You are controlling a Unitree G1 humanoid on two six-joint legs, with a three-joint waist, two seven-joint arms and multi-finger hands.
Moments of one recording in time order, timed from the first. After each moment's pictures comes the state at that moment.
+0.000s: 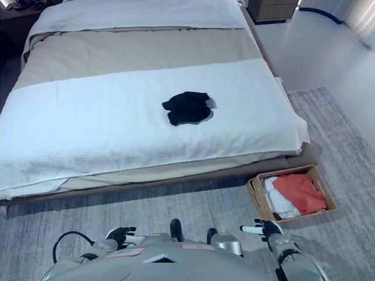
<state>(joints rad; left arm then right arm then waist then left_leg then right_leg) 0.00 0.28 -0.28 1.34 0.00 0.00 0.00 0.00 -0.35 0.26 1.32 0.14 -0.01 0.05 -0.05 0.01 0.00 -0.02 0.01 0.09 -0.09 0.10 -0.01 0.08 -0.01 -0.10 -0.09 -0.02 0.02</state>
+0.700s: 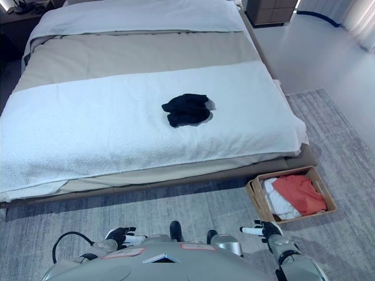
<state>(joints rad) 0.00 0.28 -0.27 1.34 0.00 0.00 0.00 0.00 -0.35 0.27 1.32 0.14 -0.01 0.05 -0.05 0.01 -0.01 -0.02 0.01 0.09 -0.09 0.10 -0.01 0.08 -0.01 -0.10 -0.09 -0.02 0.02</state>
